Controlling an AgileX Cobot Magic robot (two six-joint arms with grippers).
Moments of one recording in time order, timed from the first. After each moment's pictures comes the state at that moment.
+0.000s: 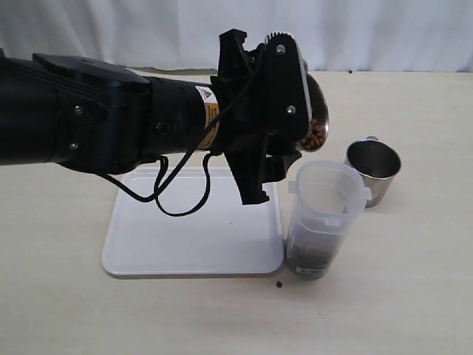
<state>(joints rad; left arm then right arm) -0.88 1.65 -1.04 1.35 0.04 -0.52 -0.10 0.00 0.00 -0.05 0.16 0.16</state>
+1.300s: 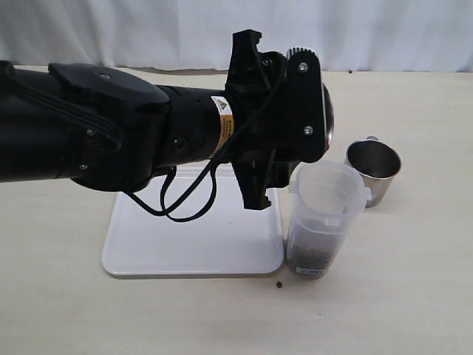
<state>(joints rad) -0.95 1.65 -1.05 1.44 0.16 -0.52 -0.10 0.00 0.00 -0.05 0.16 0.16</state>
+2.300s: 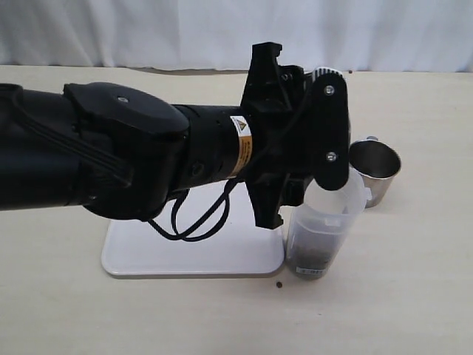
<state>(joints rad) -1.03 1.65 -1.05 1.45 0.23 -0.52 -0.10 0.00 0.00 -0.05 0.16 0.16</state>
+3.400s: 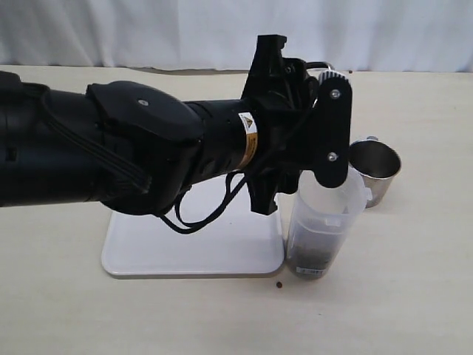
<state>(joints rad) -1.03 1.68 -1.08 1.55 0.30 -0.52 -0.10 0.00 0.00 -0.05 0.16 0.16</state>
